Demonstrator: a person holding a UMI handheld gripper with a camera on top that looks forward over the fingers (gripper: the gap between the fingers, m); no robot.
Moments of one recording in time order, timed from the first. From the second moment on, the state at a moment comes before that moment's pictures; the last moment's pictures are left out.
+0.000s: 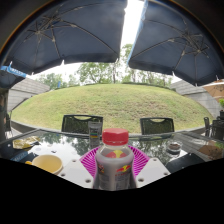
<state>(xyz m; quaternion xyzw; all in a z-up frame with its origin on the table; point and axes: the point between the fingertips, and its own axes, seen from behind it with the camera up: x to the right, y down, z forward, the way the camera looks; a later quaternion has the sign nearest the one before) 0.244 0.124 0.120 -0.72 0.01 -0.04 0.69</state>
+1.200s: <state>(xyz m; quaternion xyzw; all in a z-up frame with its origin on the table) 0.068 -0.127 0.098 -0.77 -0.08 -0.01 0.64</state>
